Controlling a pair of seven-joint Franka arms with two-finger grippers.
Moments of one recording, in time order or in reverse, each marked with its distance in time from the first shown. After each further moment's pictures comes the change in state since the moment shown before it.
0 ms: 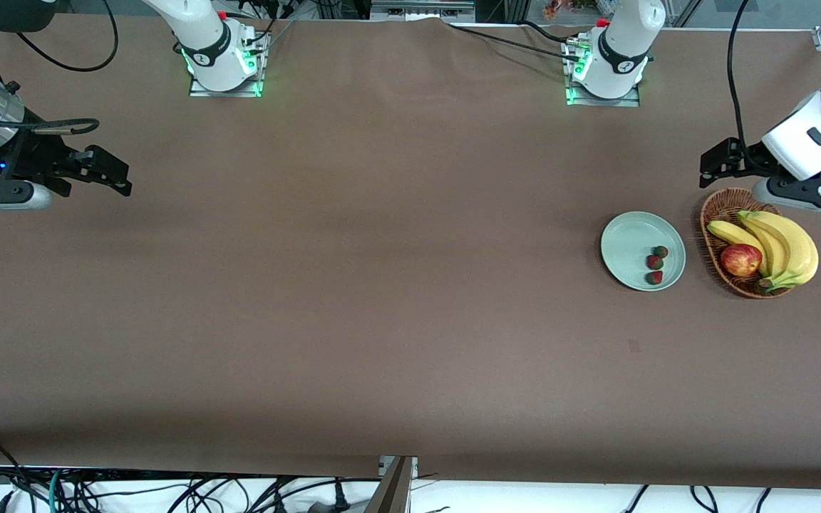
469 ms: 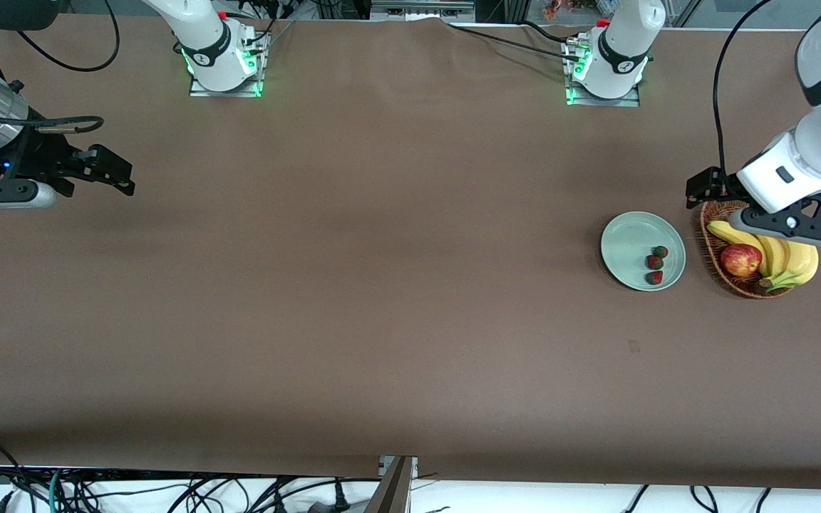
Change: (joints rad) left arm -0.003 0.052 0.007 -0.034 0.011 0.053 0.011; right arm 0.002 -0.001 0.004 0.000 0.000 0.001 0.000
